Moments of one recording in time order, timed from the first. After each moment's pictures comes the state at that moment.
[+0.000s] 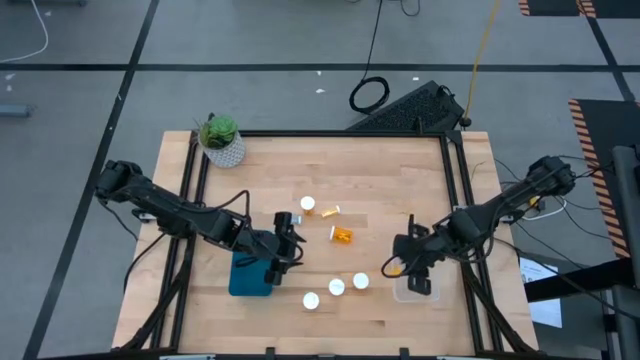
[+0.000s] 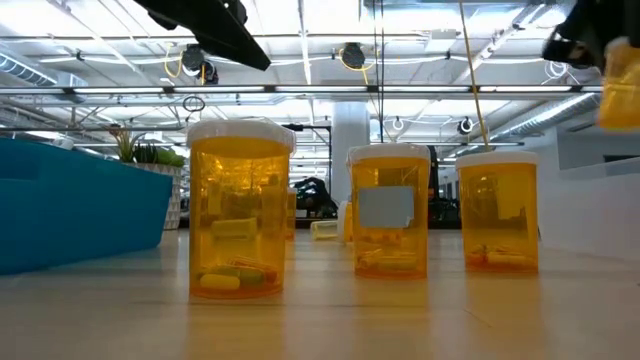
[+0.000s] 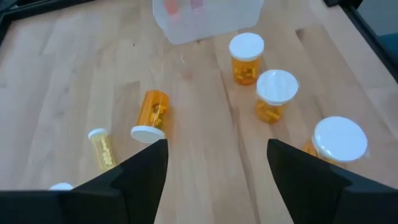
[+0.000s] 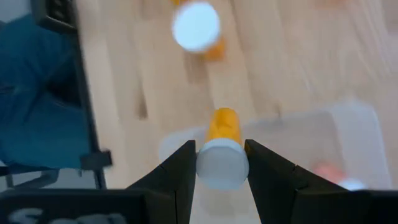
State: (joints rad) left arm -0.36 1.43 1.00 -0.30 -0.25 -0.03; right arm 0.51 1.24 1.00 -0.91 -0.04 0.77
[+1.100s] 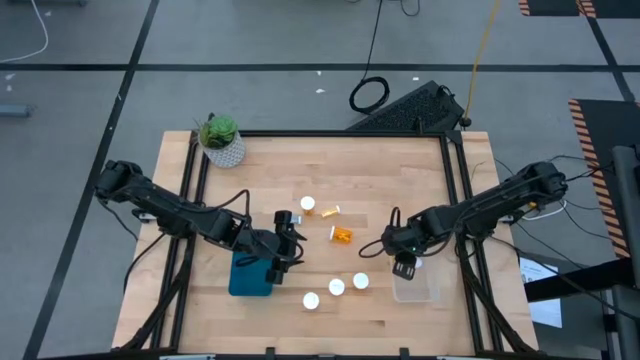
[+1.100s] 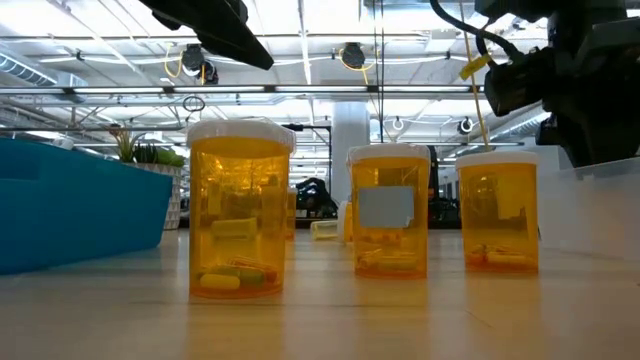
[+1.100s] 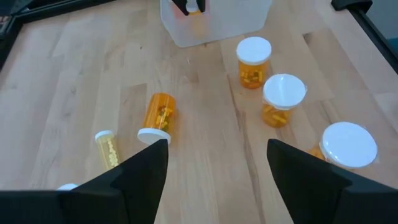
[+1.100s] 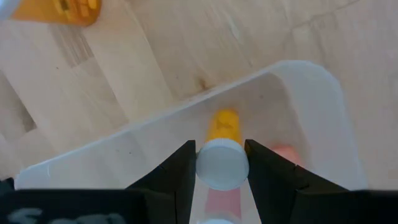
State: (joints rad) left arm -0.36 1.43 1.00 -0.28 -0.27 -0.03; right arm 0.31 1.38 0.81 -0.83 -0.13 0.74
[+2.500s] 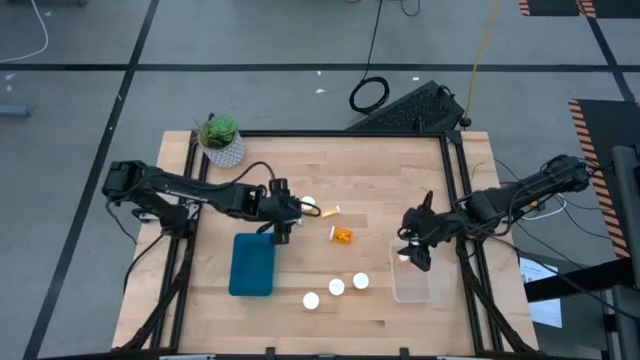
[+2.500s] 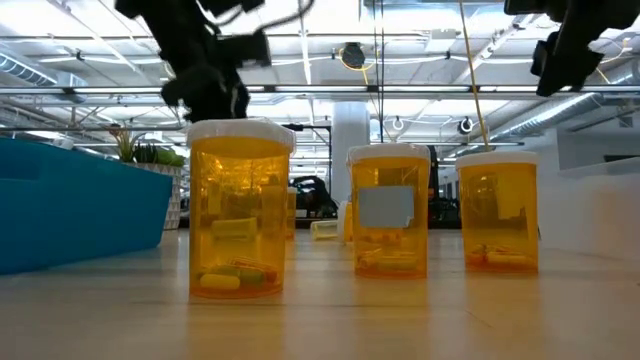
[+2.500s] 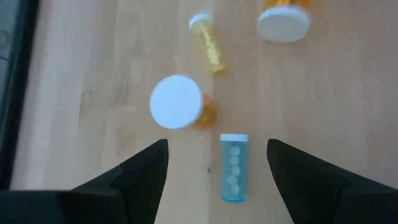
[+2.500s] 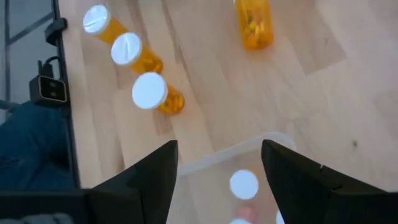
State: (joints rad) left arm -0.05 1.51 1.00 -0.54 -0.28 0.06; right arm 0.39 0.98 0.81 -0.77 0.10 0.76
